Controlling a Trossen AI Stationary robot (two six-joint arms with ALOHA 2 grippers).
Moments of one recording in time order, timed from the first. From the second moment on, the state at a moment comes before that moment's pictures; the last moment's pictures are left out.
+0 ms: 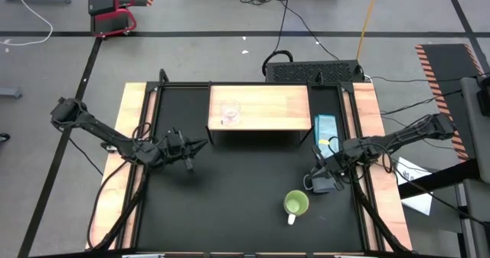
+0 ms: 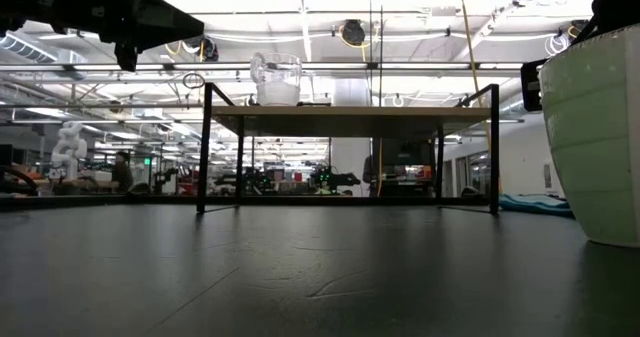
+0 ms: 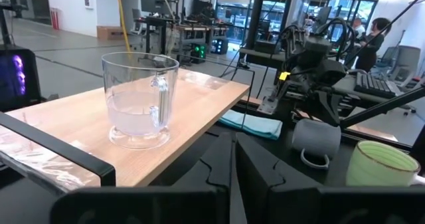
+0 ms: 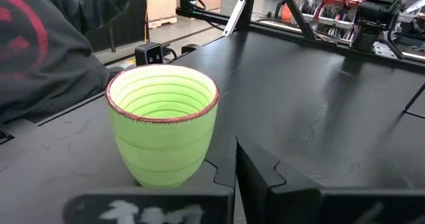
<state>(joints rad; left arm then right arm) -0.43 0.92 0.27 0.66 -0.80 -0.17 0.25 0.48 0.02 0.24 -0.26 -0.14</state>
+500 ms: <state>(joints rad) -0.43 0.92 0.27 0.62 -0.82 -0.06 0.25 0.48 0.02 0.24 -0.26 -0.18</state>
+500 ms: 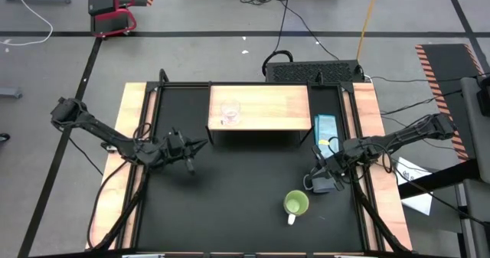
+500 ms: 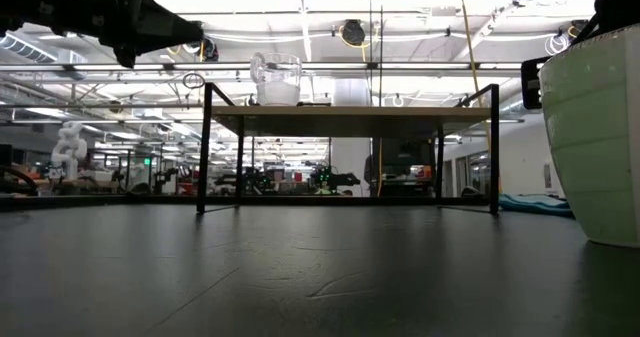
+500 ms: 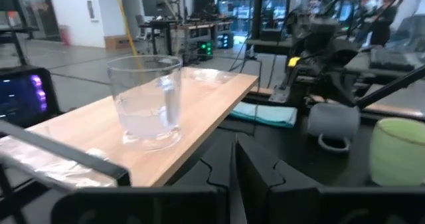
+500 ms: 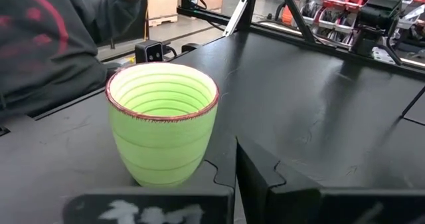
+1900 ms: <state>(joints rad) -0.26 1.17 0.48 0.55 -0.89 0.02 0.25 0.49 0.02 0.33 -0.26 -0.17</state>
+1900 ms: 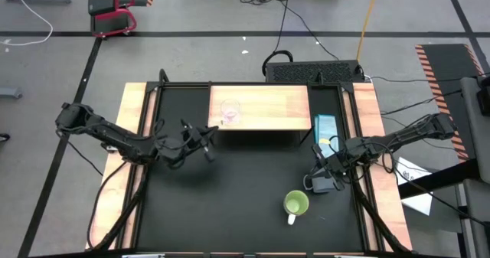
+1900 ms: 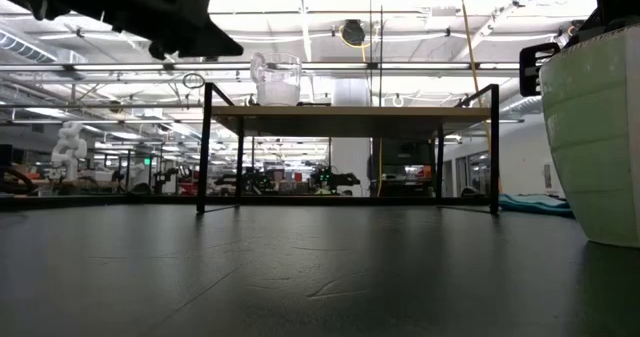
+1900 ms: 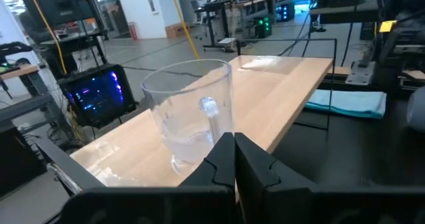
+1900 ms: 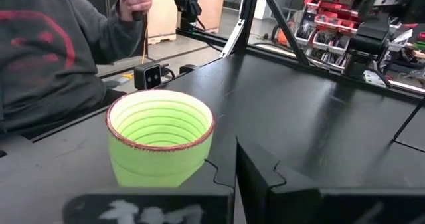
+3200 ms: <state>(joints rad) -0.11 1.17 0.48 0.53 -0.70 -0.03 0.25 0.51 0.02 0.33 -0.26 -0.18</state>
